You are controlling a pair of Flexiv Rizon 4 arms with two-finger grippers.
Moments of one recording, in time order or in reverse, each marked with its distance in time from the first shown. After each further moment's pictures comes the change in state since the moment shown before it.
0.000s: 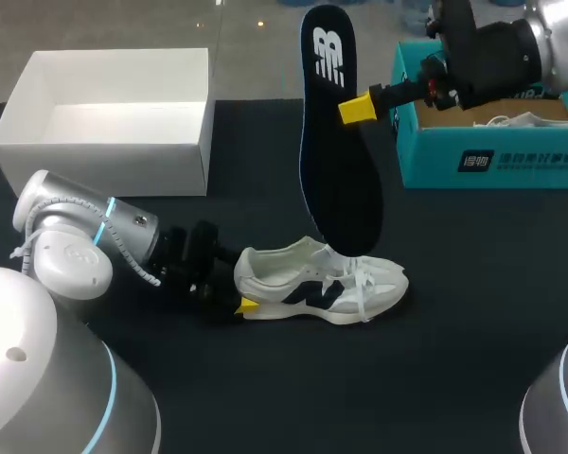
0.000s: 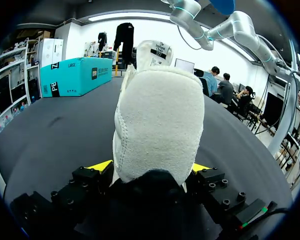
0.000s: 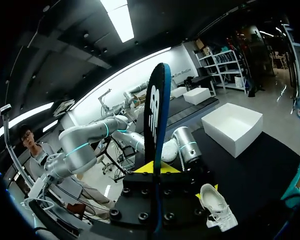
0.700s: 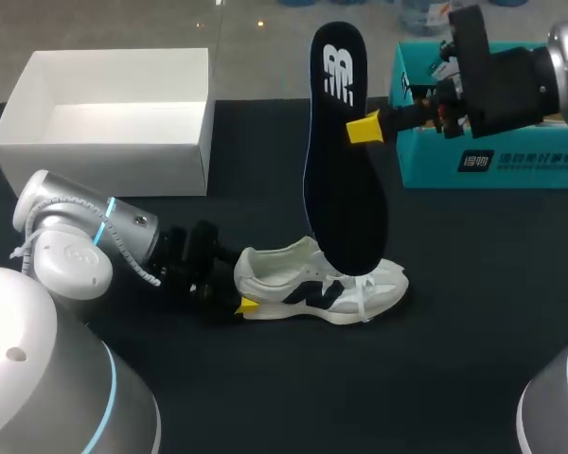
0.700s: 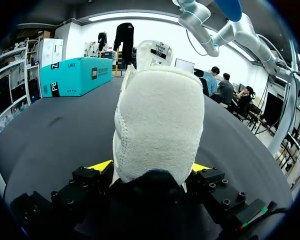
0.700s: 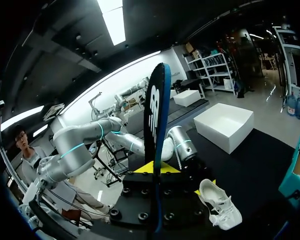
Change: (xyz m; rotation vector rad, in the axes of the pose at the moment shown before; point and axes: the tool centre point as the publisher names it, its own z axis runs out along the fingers) left arm 0.000 0.000 0.000 0.000 0.000 0.000; right arm 0.018 -0.016 -0.004 -0.036 -0.106 0.015
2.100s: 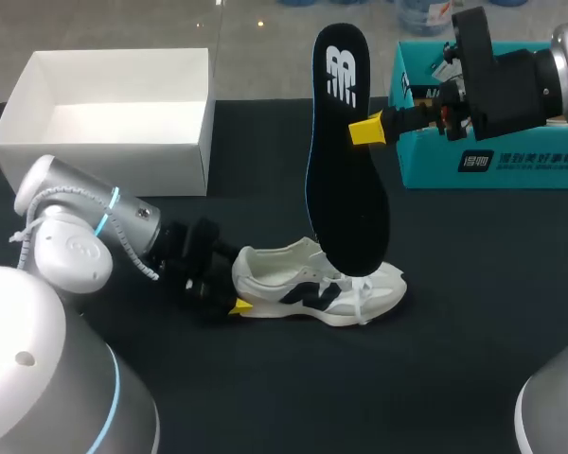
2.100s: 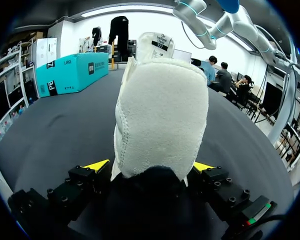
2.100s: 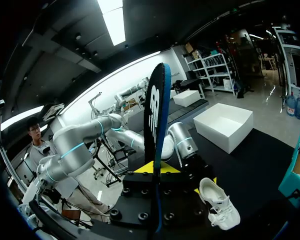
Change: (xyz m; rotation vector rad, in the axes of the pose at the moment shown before) left arm -0.008 0.008 -0.008 -0.101 0.003 0.061; right arm 0.001 -0.002 -0.002 -0.002 -0.001 0.000
